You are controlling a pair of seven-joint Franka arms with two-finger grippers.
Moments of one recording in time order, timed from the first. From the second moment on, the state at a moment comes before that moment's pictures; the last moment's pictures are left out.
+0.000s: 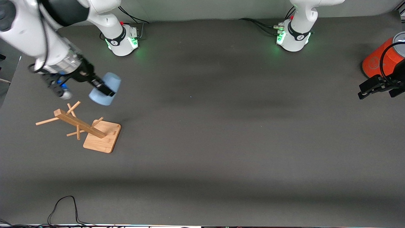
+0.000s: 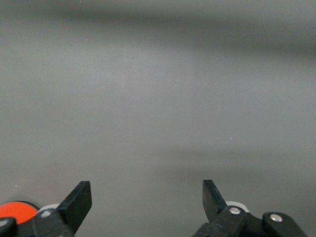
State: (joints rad) left arm -0.02 0.03 0.02 -1.53 0.00 1.61 -0.05; right arm 0.36 -0.15 -0.04 -1.95 0.11 1.83 1.07
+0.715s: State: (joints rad) left arm -0.02 0.04 0.02 -1.53 0.00 1.64 -0.05; right arm 0.76 0.10 -0.03 -1.85 0.11 2.05 1.92
